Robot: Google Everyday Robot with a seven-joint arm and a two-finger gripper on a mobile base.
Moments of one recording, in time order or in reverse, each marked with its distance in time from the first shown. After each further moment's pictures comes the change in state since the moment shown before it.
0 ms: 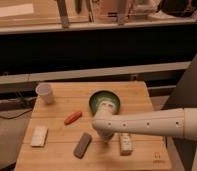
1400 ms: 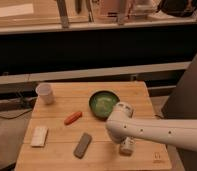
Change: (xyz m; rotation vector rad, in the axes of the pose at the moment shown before) arm 0.032 0.049 -0.021 0.016 -0.029 0.098
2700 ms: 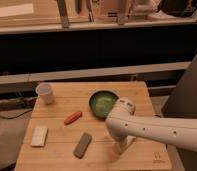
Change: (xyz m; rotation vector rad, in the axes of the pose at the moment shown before) arm 0.000 0.006 -0.041 0.020 0.011 0.014
